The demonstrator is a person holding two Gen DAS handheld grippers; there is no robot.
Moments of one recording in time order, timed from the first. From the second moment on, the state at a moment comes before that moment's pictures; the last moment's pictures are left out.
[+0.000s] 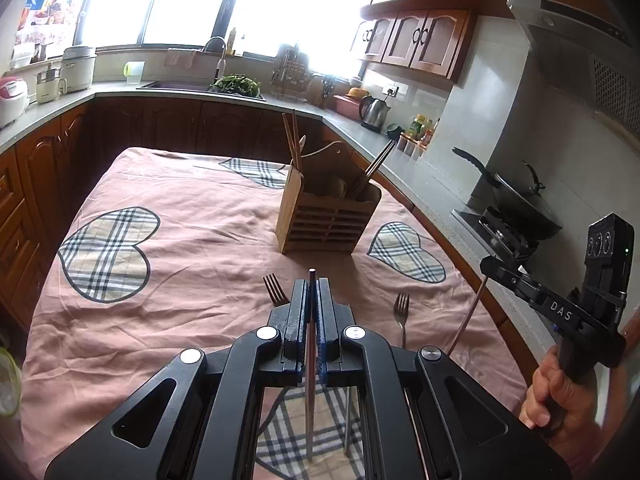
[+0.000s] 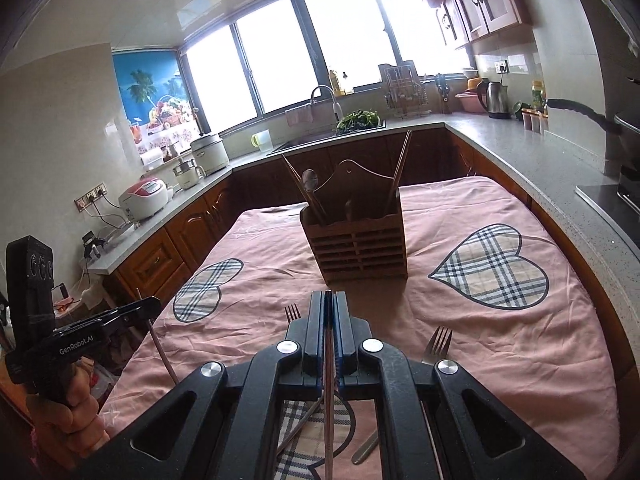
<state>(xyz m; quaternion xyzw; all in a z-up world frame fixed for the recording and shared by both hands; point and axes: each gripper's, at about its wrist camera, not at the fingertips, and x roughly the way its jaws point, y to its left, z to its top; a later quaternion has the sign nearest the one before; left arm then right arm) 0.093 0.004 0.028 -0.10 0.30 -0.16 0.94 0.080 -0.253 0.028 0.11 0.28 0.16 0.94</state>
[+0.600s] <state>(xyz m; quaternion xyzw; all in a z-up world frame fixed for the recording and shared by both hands) 0.092 0.012 0.056 -0.12 0.24 -0.15 0.95 0.074 -0.261 0.056 0.11 0.22 0.15 0.96</state>
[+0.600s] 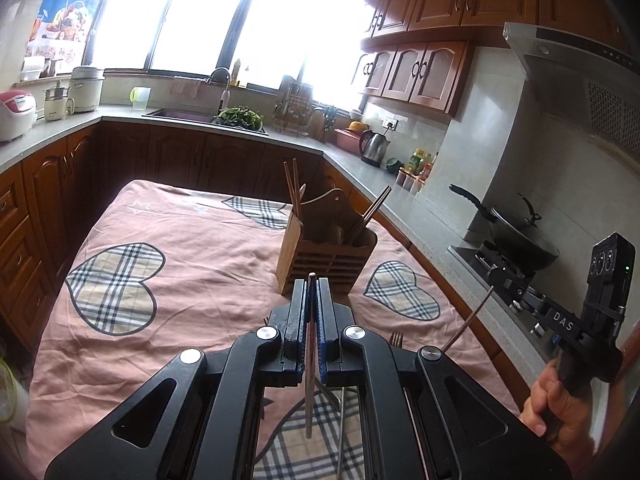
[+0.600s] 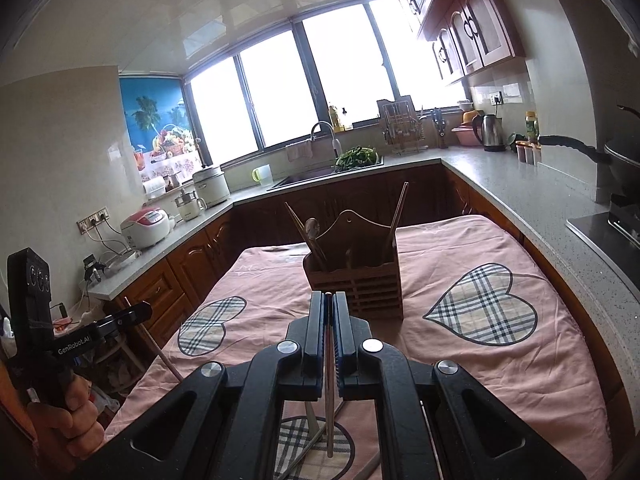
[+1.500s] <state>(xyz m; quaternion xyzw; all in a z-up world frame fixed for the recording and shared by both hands) 0.173 -0.015 0.093 -0.10 0.21 -0.15 0.96 0.150 -0.283 0.086 0.13 0.18 0.14 0.97</state>
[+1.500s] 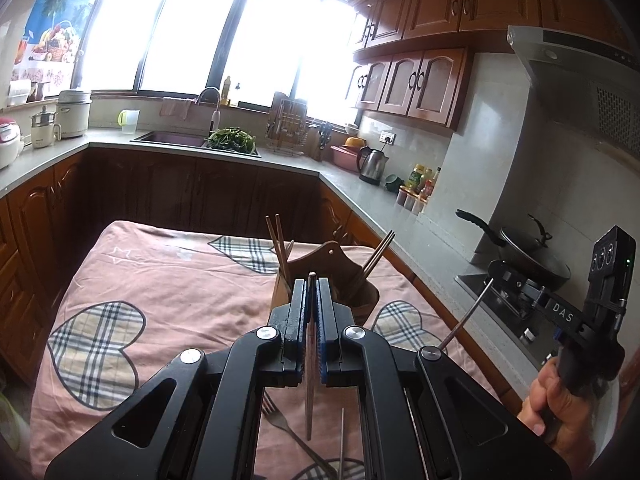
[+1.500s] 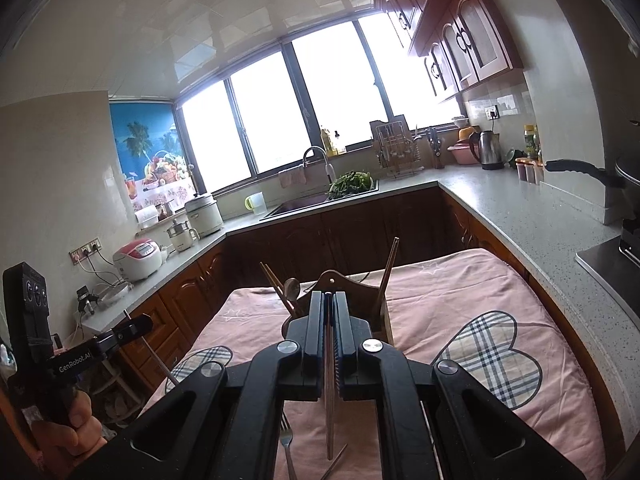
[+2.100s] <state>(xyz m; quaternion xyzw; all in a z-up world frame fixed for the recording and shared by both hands) 0.237 -0.021 0.123 -0.11 0.18 -0.14 0.97 0.214 -0.293 0.122 0.14 0.14 0.12 0.97</state>
